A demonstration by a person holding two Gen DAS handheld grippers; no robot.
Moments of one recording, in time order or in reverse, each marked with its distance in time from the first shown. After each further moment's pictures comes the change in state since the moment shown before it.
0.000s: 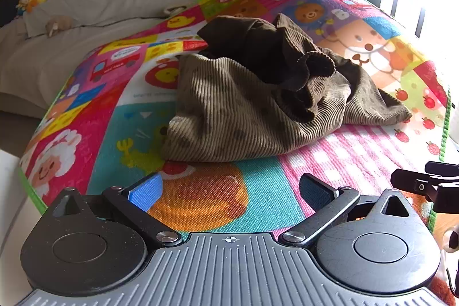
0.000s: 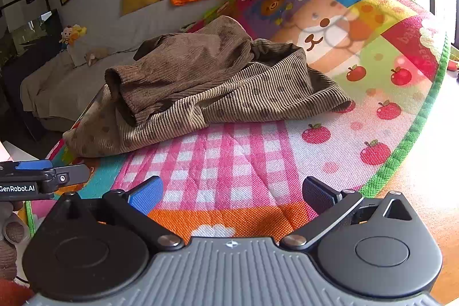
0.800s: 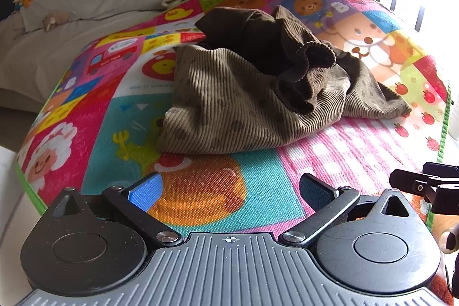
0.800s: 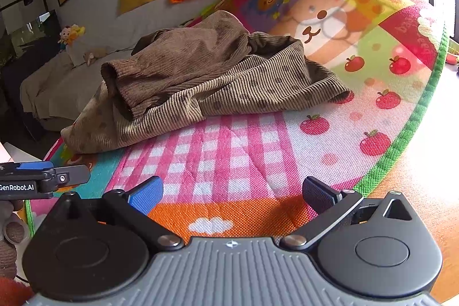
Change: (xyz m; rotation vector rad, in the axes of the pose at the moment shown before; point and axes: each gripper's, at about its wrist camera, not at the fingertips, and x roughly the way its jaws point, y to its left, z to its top) left arm 0.005 -0.001 -0.003 -0.003 0.032 -0.009; right arm 0.003 -0.004 -0.004 0.016 0.015 0.005
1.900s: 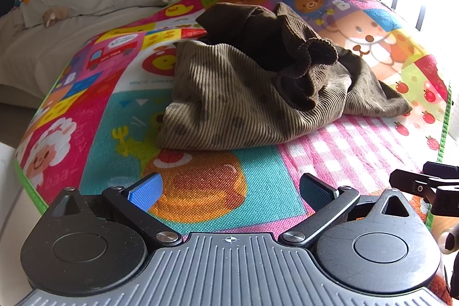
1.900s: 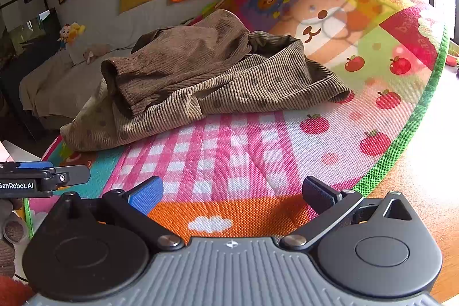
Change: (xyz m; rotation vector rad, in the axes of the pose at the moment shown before) left arm 0.002 0.001 0.000 -0.011 0.015 -0.003; right arm 0.000 0.001 -0.001 -0.009 0.002 -0.005
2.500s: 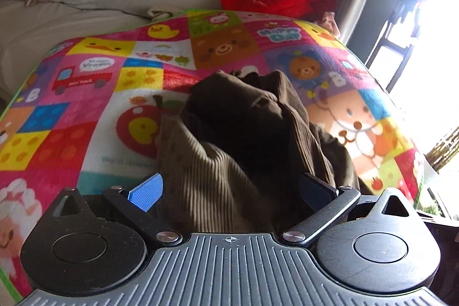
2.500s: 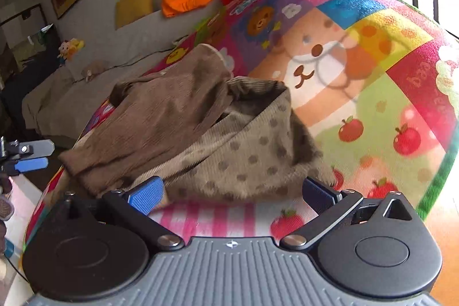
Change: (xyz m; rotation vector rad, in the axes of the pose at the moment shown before) left arm 0.048 0.058 0.120 -0.197 -0.070 -0.218; right arm 0.049 -0.056 0.103 0.071 -0.005 0.037
